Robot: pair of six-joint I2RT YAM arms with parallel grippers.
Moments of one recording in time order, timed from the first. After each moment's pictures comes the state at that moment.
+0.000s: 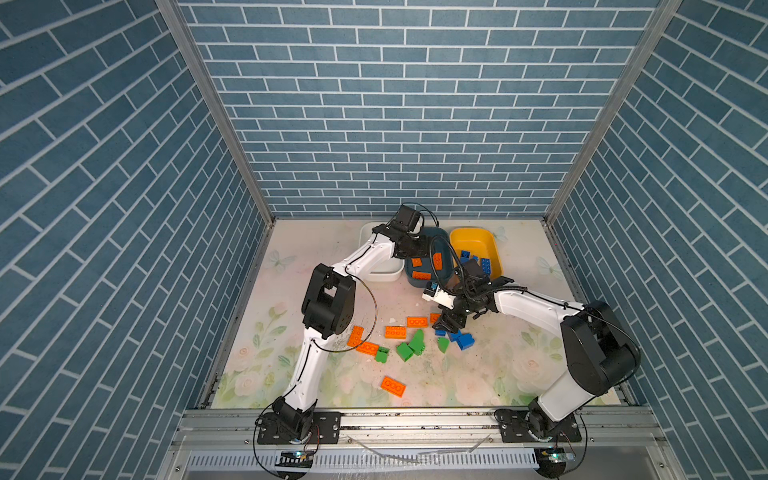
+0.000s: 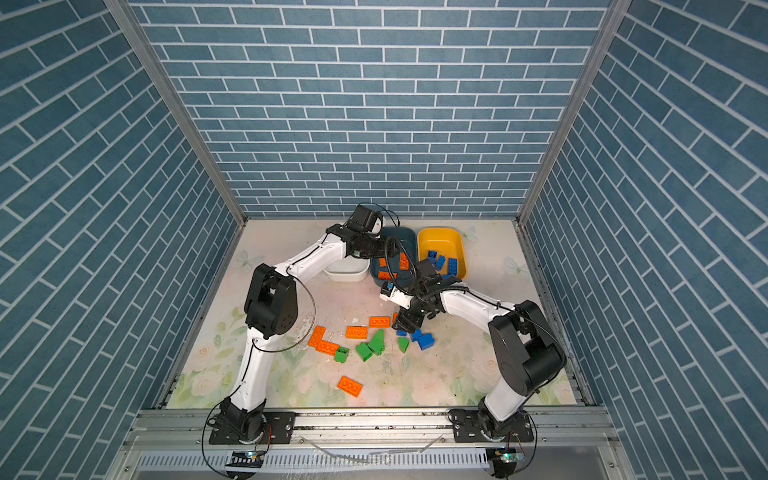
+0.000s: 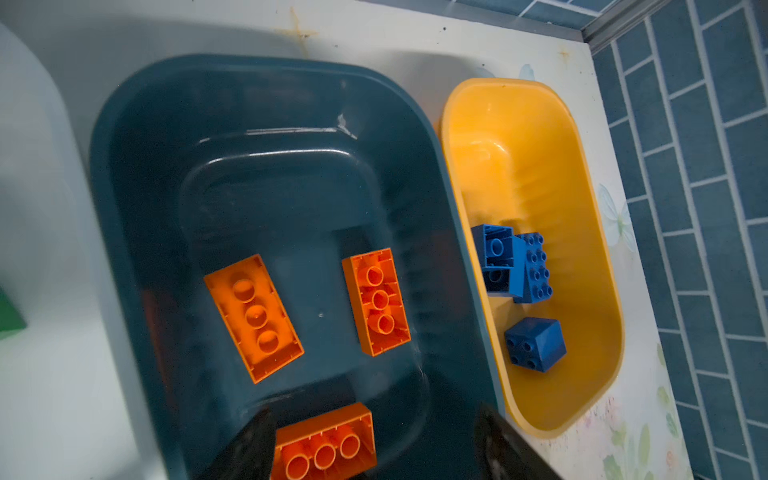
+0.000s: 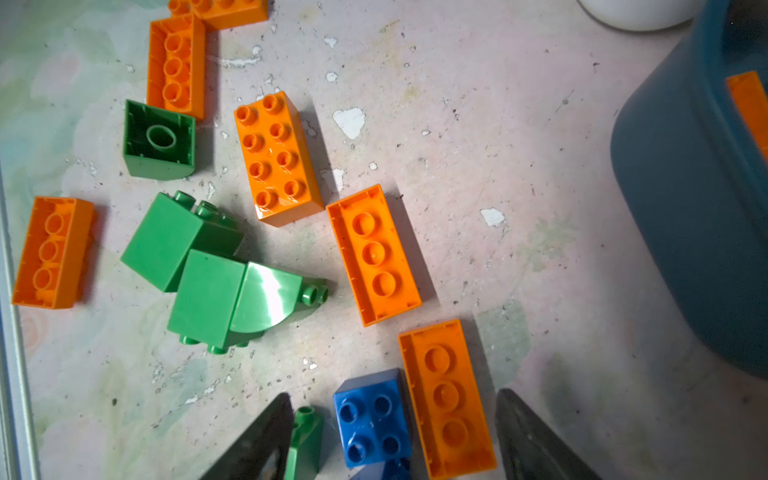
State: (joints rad) left arm -0.55 2.27 2.02 -0.60 0.26 -0.46; right arm 0.60 1.64 1.00 -0.50 -0.44 -0.61
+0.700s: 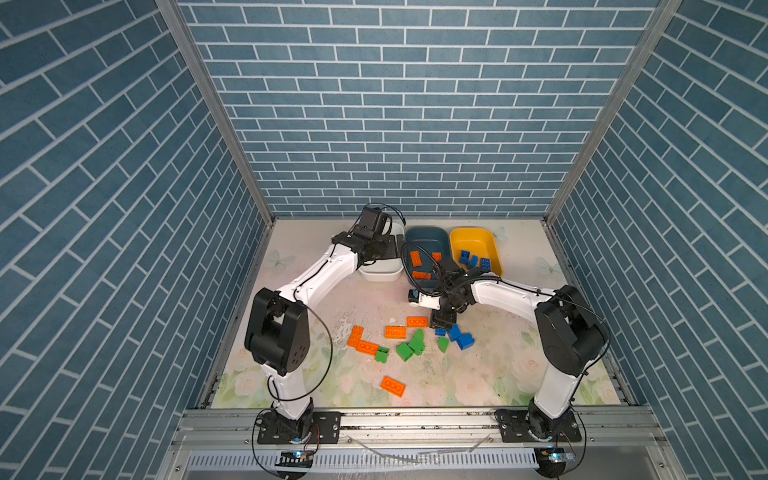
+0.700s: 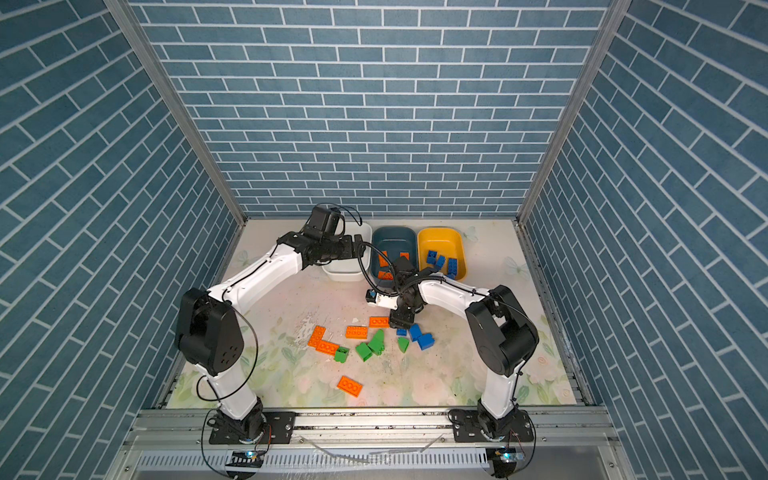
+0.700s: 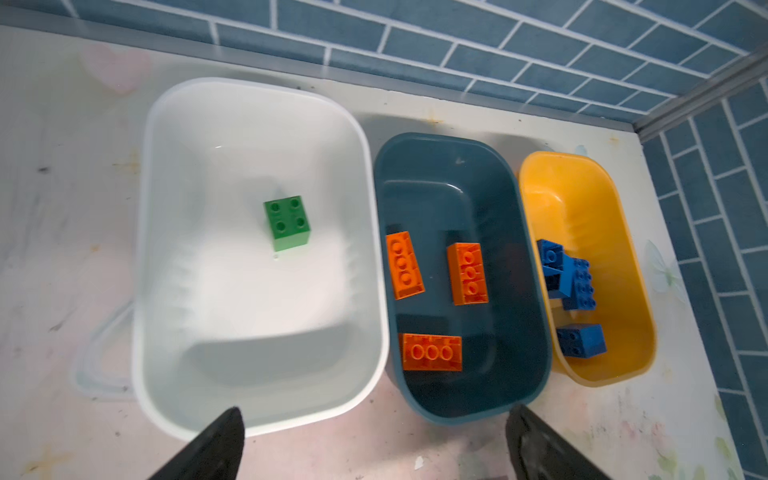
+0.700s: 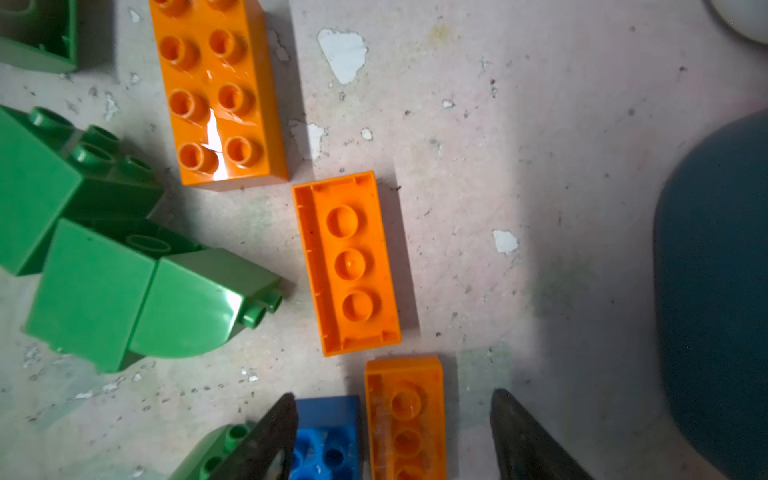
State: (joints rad) left arm -0.45 1.78 1.52 -0.54 0.03 -0.47; right arm 0.69 1.82 1.20 -0.66 -0.22 -0.79
